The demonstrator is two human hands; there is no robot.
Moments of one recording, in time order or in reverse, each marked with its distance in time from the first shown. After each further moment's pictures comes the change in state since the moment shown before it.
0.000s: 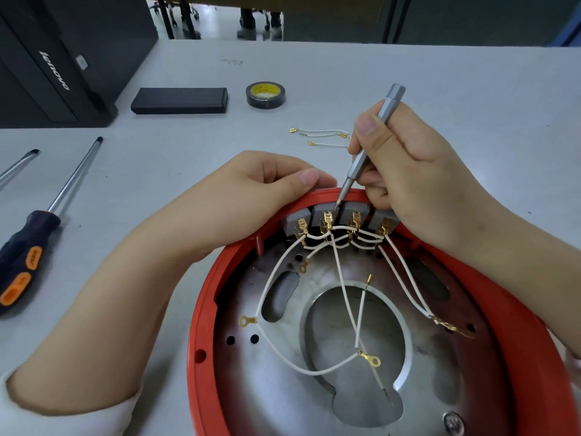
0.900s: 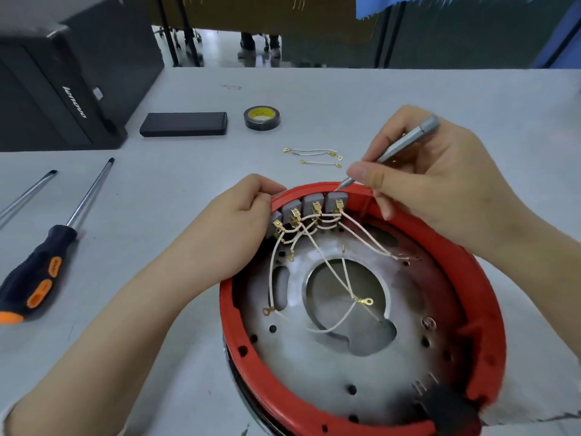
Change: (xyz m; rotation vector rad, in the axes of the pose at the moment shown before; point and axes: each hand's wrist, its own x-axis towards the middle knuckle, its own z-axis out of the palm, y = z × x) left_hand -0.016 0.000 0.011 0.192 0.353 -0.146; right_hand -0.013 -0.011 -0.038 0.045 0.018 -0.141
